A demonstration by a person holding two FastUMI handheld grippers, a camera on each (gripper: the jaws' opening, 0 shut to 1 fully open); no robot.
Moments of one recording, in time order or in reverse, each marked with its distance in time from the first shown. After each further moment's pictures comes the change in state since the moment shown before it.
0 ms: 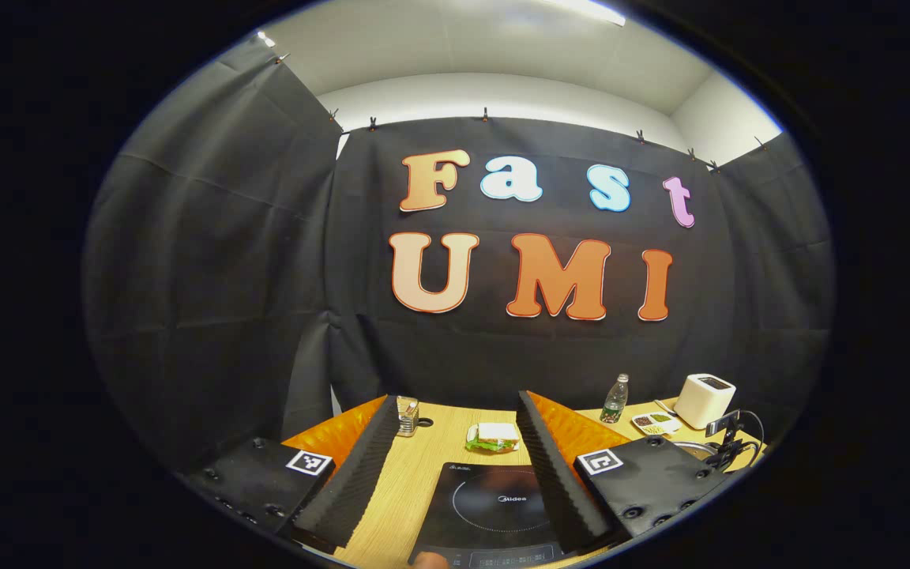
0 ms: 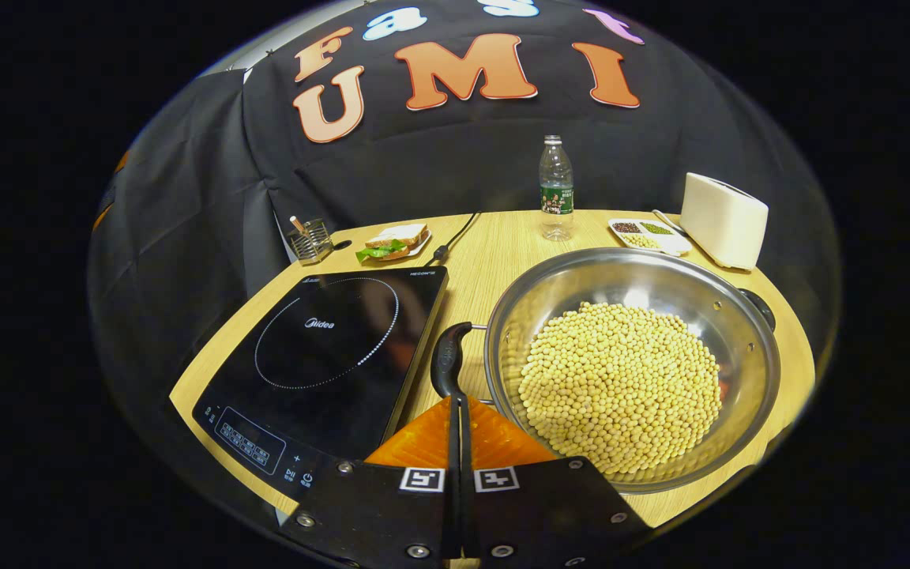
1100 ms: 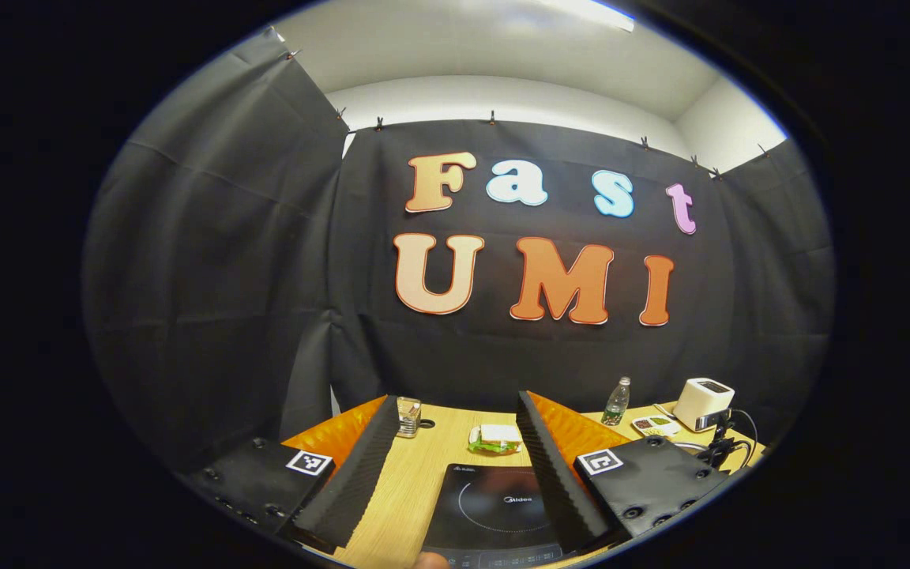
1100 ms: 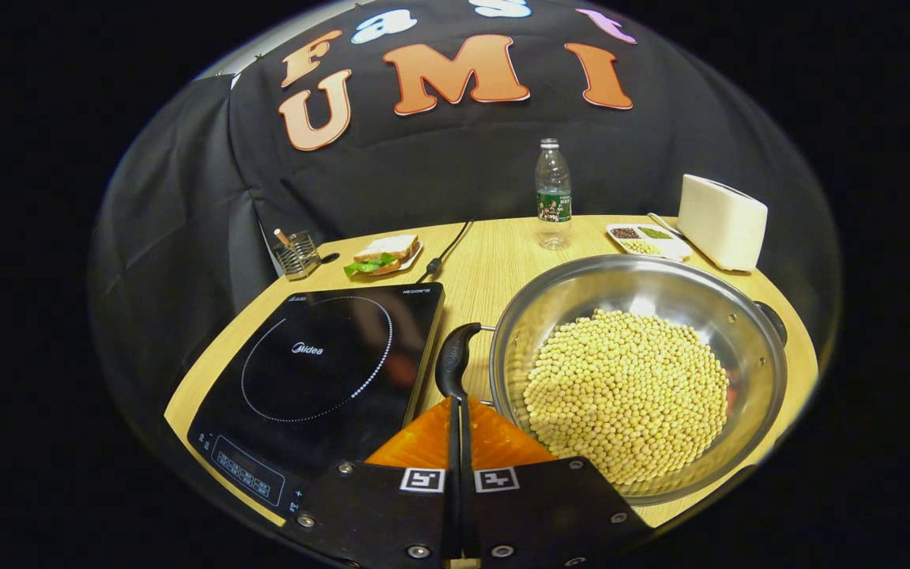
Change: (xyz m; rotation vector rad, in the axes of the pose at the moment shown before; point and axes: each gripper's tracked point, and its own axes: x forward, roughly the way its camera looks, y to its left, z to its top) left arm -0.001 0.023 -0.001 -0.015 -0.010 -0.001; right arm 0.030 0.005 0.018 0.026 -0.034 -0.039
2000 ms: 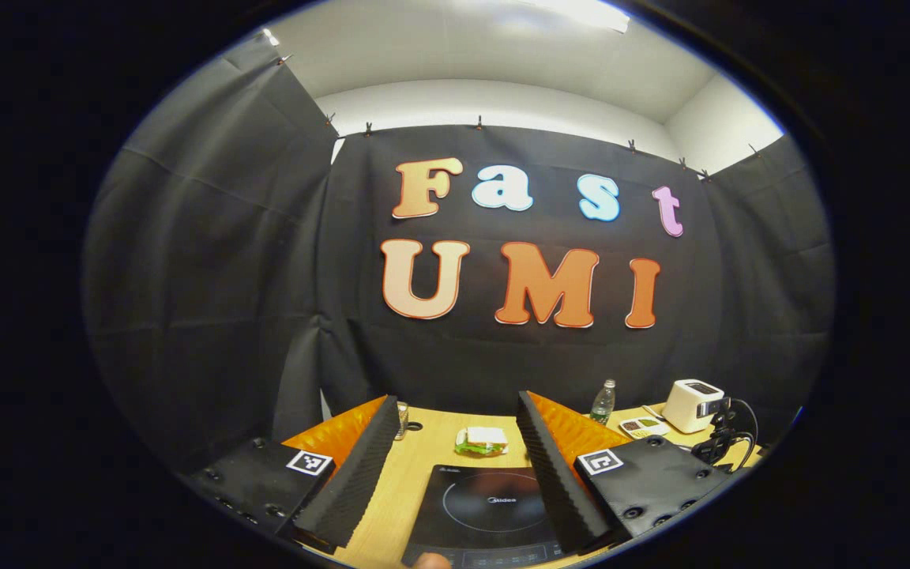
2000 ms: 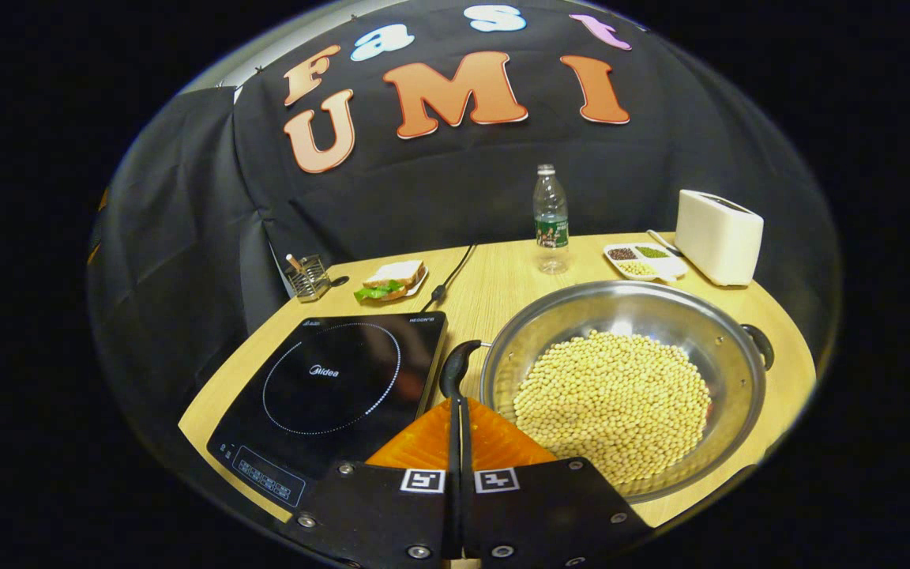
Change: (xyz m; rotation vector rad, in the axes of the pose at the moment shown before) left arm -0.012 -0.043 0.005 0.005 -0.013 -0.061; right arm -0.036 -0.014 0.035 0.020 -0.091 0.033
